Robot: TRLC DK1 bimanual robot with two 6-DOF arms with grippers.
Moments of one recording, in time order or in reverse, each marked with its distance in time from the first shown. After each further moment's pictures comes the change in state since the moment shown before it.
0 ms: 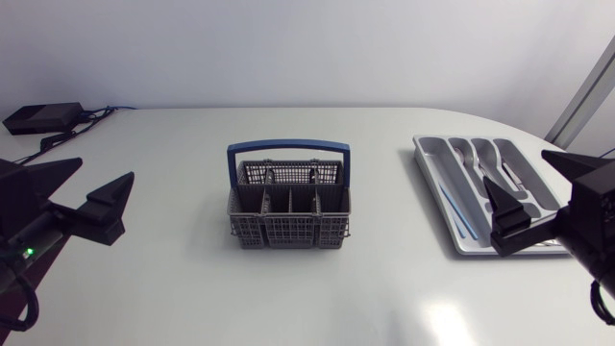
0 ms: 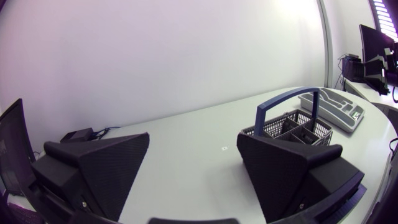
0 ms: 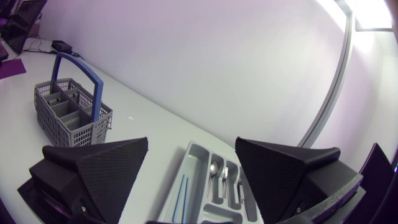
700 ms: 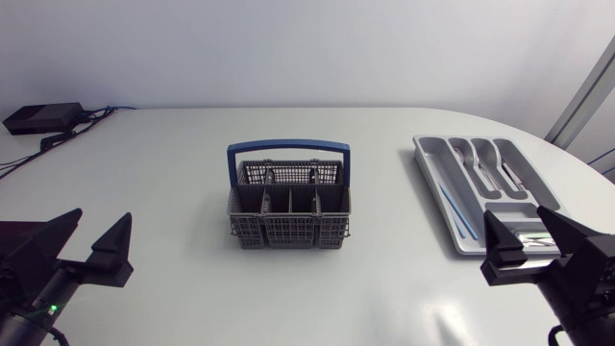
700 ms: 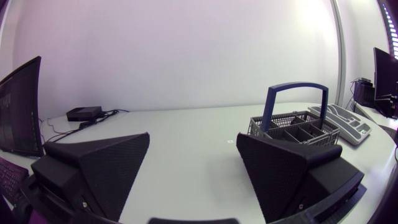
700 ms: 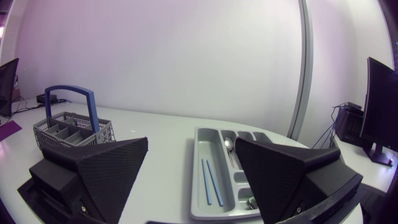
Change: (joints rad) left arm 0.010 -0.394 -0.318 0.001 -0.090 -0.162; right arm -0.065 -0.371 -0.300 0.000 0.019 0.386
